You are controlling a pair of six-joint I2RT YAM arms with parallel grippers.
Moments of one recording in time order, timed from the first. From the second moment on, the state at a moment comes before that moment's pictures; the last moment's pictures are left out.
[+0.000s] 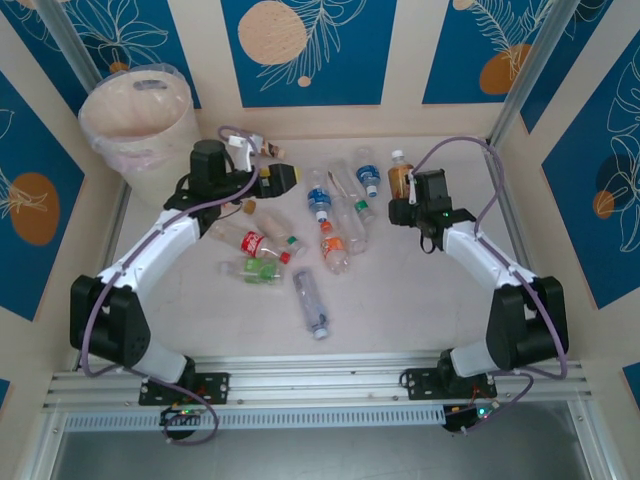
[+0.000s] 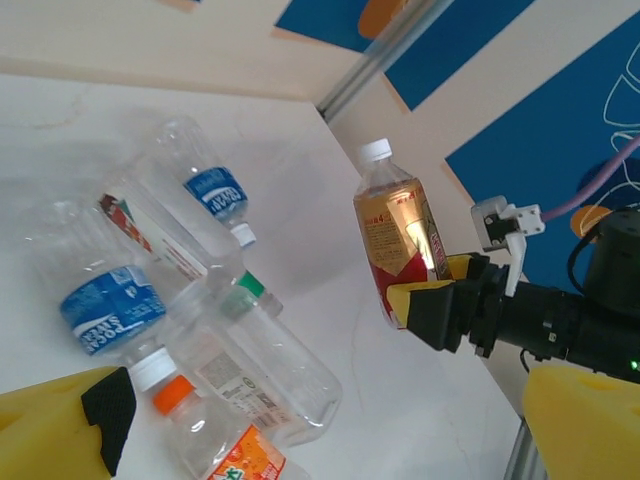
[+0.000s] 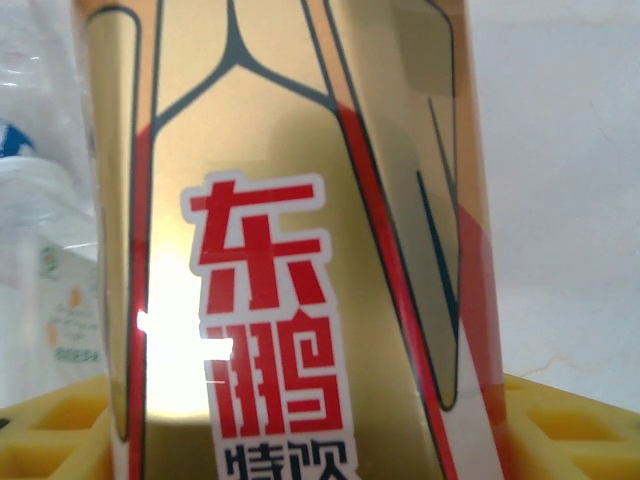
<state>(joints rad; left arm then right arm) -0.34 1.51 1.23 -0.08 0.64 -0.49 0.24 1.40 0.96 -0.33 0.10 0.12</state>
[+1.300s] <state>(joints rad) -0.54 1.71 1.34 -0.09 0.55 -0.57 0.54 1.22 0.65 0.04 -0.42 0.39</state>
